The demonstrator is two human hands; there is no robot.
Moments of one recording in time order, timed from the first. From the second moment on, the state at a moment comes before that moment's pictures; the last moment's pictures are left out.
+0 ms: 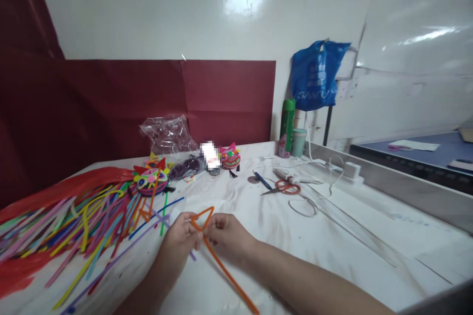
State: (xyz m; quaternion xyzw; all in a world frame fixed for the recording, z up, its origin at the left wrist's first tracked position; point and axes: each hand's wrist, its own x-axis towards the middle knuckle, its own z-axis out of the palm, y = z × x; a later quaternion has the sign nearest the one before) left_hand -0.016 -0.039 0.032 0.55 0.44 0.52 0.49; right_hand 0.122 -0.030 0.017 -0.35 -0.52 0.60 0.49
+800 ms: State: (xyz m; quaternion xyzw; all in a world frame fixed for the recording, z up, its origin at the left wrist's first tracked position) left_hand -0.018 -0.032 0.008 0.58 0.44 0.50 0.47; right_hand 0.113 -0.035 0.008 -0.28 -0.53 0.64 0.48
